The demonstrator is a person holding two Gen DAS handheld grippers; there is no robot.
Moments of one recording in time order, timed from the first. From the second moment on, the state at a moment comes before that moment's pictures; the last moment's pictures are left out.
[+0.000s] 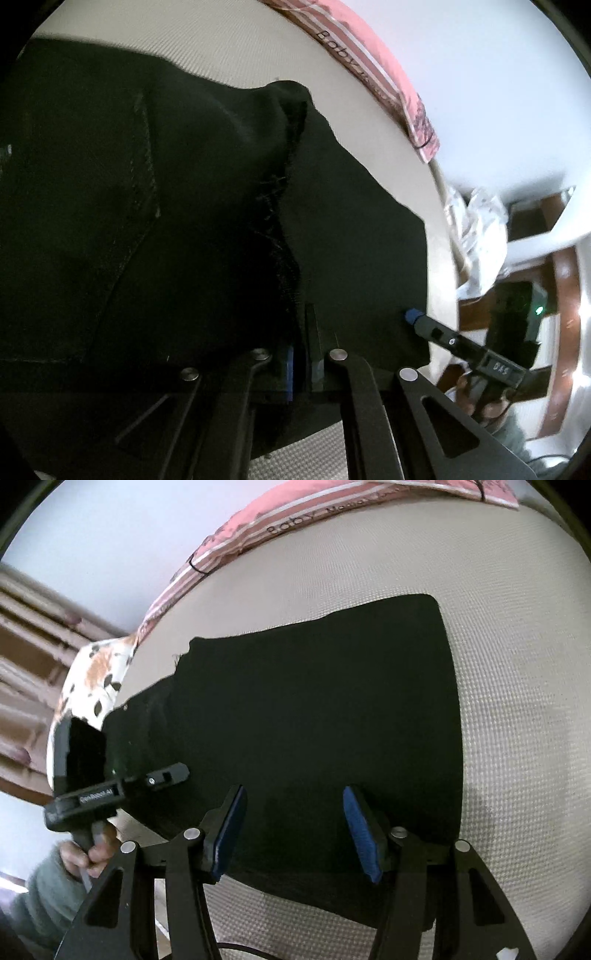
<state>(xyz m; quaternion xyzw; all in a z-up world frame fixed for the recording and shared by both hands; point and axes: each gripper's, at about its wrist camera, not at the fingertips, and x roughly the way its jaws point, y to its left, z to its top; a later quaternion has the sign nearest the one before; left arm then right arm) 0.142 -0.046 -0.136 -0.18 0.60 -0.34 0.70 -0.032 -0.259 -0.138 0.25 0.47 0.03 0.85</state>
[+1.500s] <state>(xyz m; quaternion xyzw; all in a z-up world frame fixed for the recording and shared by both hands) 0.122 -0.080 -0.104 0.05 0.50 -0.31 0.81 -0.024 -0.261 -0.130 0.08 0.47 -0.10 0.87</state>
